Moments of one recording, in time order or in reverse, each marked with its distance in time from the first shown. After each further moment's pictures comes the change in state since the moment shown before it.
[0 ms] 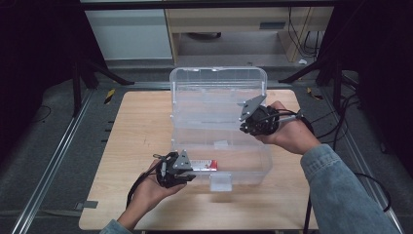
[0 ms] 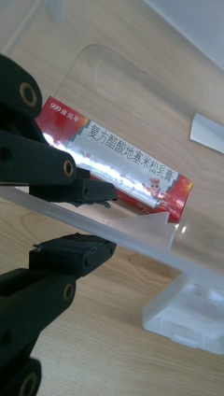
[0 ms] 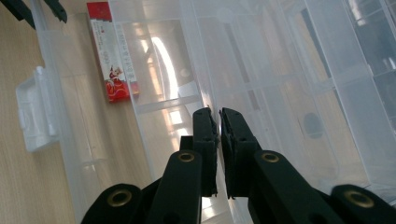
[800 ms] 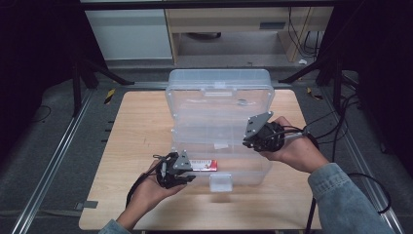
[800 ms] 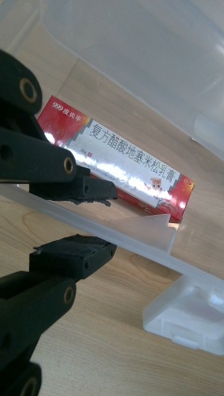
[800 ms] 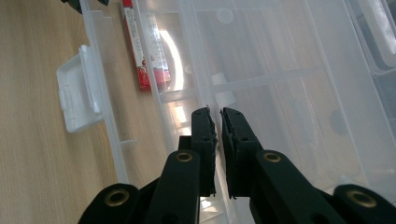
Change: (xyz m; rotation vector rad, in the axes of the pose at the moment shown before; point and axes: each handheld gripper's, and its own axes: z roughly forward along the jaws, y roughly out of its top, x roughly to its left) left arm -0.001 -0.001 -0.001 0.007 0.016 -0.001; right arm 0.032 -0.020 -0.004 -0.020 0.032 -0.011
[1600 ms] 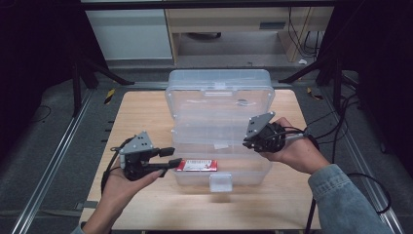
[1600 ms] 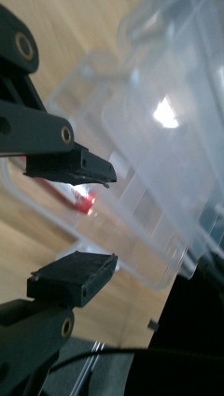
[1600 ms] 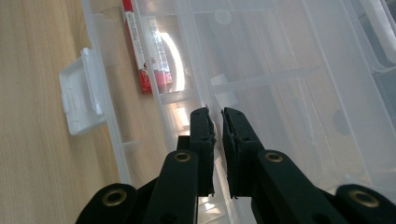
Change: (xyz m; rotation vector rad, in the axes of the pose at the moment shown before) left arm 0.021 0.001 -0.114 -0.387 0.016 -0.248; right arm 0.001 -0.003 0.000 -0.017 0.006 0.020
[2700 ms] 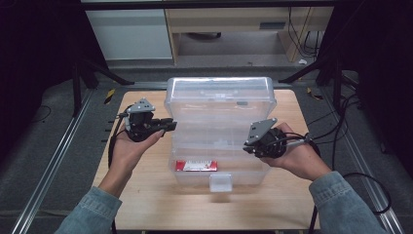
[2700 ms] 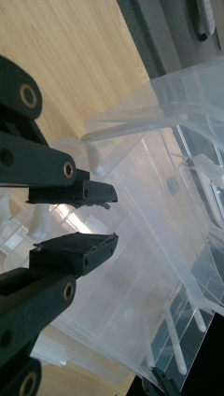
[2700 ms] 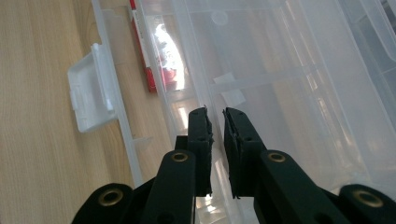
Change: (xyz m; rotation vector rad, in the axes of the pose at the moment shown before) left arm 0.065 0.035 0.034 0.022 0.106 -0.091; right arm 0.011 -0.008 0.002 -0.017 0.000 0.011
